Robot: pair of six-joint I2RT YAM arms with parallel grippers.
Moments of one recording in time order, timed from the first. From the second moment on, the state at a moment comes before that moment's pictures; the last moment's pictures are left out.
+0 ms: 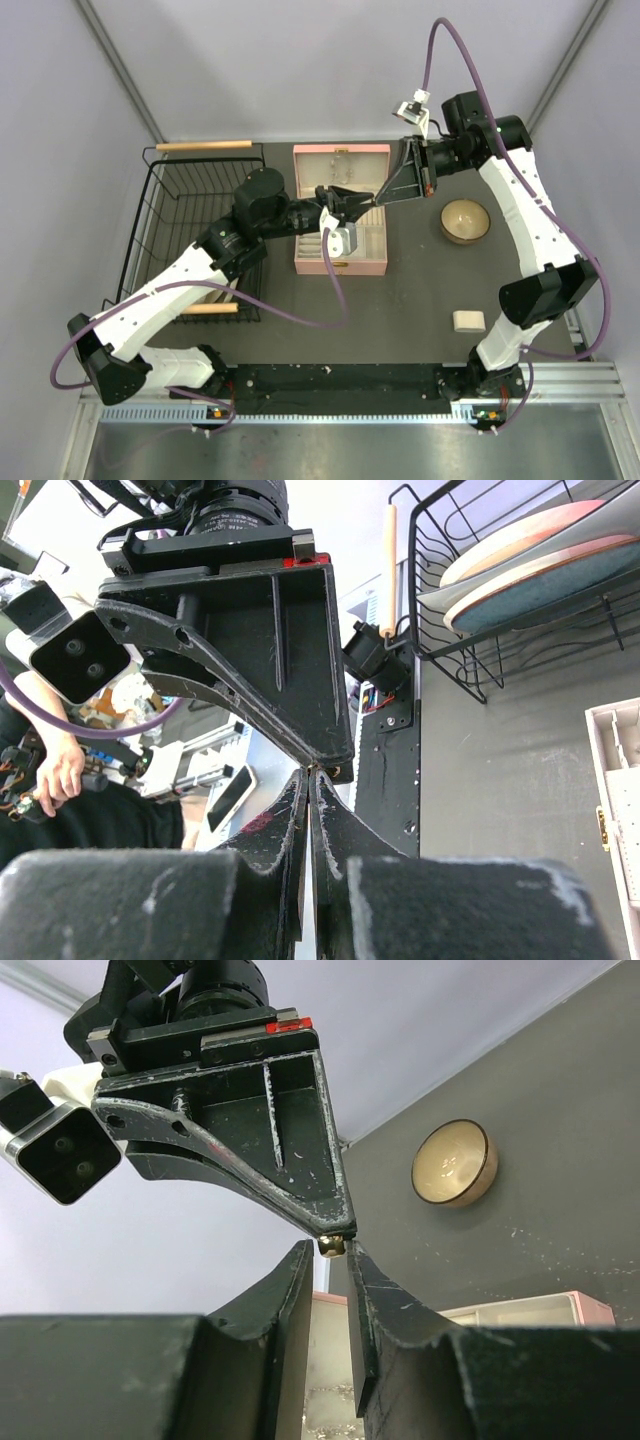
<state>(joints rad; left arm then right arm) -0.83 1.24 1.29 -0.09 0.56 0.94 0.30 1.69 1.99 -1.35 -1.47 -0.33</state>
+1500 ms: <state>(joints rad) -0.85 1.23 1.27 -0.11 0.53 0.93 0.28 1.66 1.96 -1.35 -1.44 -0.34</state>
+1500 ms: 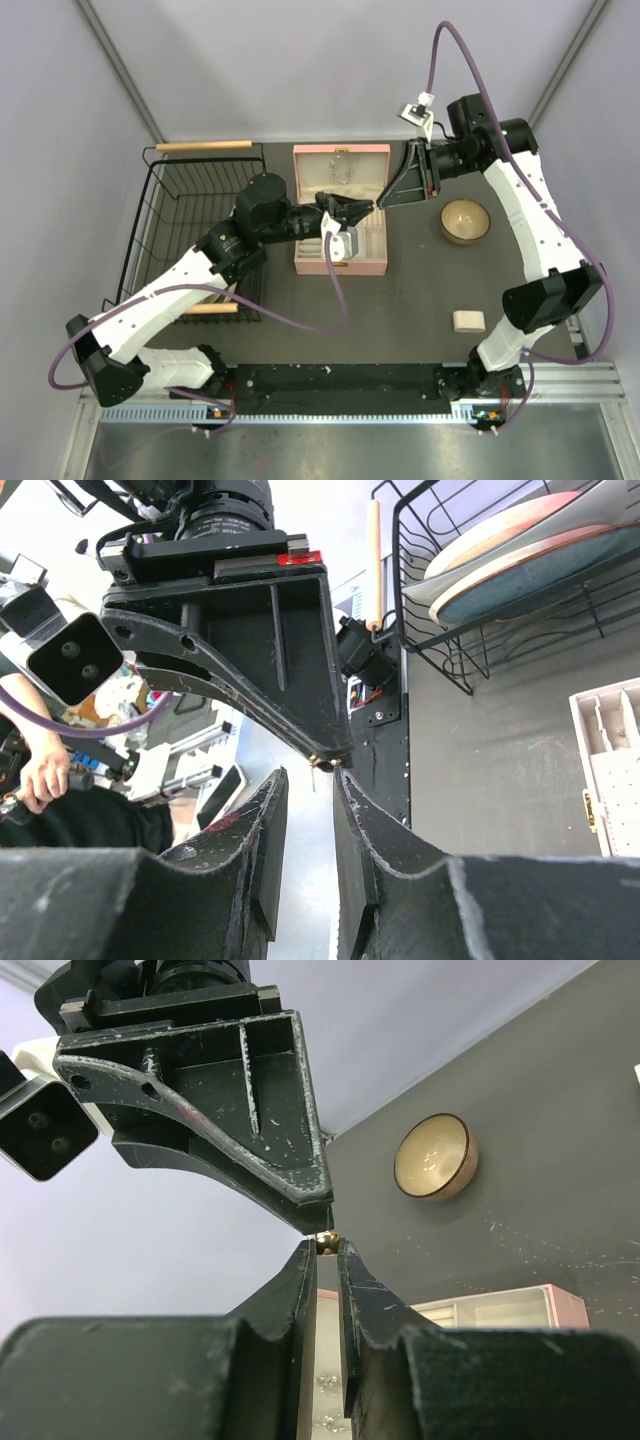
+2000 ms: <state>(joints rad) -0.85 1.19 1.25 -0.13 0.50 0.94 0.23 1.66 1.96 -1.35 -1.39 -0.34</state>
